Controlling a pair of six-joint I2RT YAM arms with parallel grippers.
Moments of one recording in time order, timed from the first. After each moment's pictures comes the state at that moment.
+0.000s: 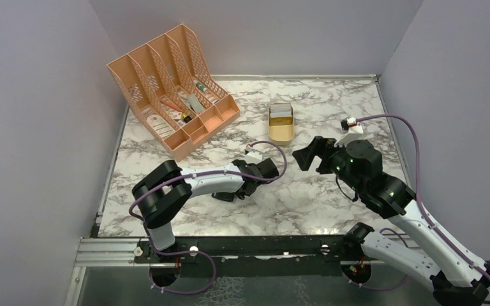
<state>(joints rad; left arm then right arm) -1.03 1.75 1.07 -0.72 -0.55 -0.69 0.69 0.73 0.88 -0.50 0.22 0.57</state>
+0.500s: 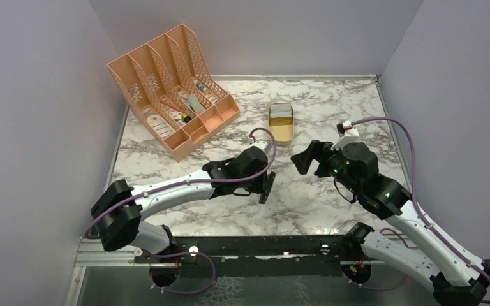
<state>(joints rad) -1.03 1.45 1.01 -0.45 -0.12 -0.71 0.69 0.73 0.82 -0.48 0.20 0.56</state>
